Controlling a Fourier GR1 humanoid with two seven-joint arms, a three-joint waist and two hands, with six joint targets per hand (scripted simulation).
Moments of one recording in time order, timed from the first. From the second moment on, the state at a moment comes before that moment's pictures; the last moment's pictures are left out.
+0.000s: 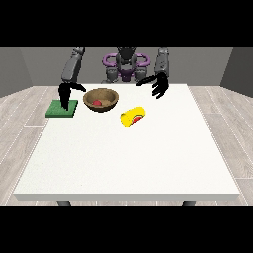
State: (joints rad) left arm -0.58 0.01 0.07 -1.10 -0.38 0.23 -0.24; right arm -0.50 -0.30 -0.30 -0.71 -0.22 0.29 -0.36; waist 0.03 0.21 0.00
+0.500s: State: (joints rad) left arm -0.58 0.02 0.08 -1.08 -0.31 0.18 -0.25; right arm -0.45 -0.26 -0.27 -0.65 -0.21 0.28 -0.40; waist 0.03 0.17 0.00
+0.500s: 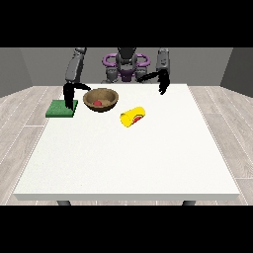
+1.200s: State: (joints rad) left arm -0.62 0.02 0.02 -1.18 -0.31 0.14 -0.19; right arm -0.45 -0.24 -0.33 -0.60 -0.24 0.25 -0.52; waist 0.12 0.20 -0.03
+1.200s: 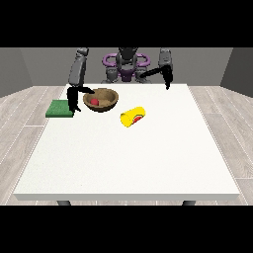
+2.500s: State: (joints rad) left arm -0.51 0.12 0.12 -1.12 -0.22 0.06 -0.22; right arm -0.55 -0.17 -0.18 -0.57 -0.10 -0.09 -0.11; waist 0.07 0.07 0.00
